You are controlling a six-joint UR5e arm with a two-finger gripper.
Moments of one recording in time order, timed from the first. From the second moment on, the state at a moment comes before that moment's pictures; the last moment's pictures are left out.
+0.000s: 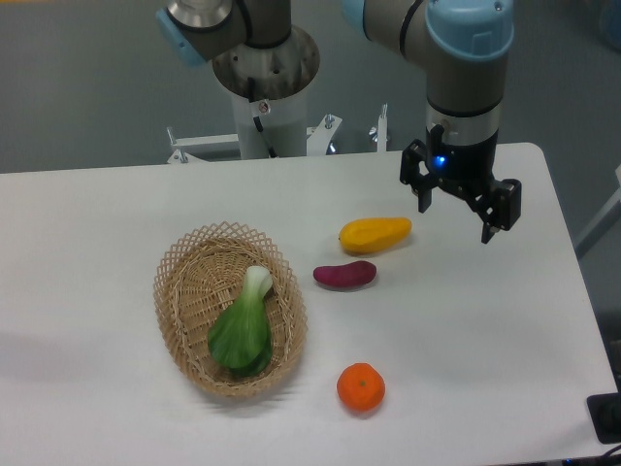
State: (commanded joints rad) arm 2.62 -1.78 -1.47 -1.21 1.58 1.35
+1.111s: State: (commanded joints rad) arm 2.42 -1.69 -1.75 -1.08 1.47 0.75
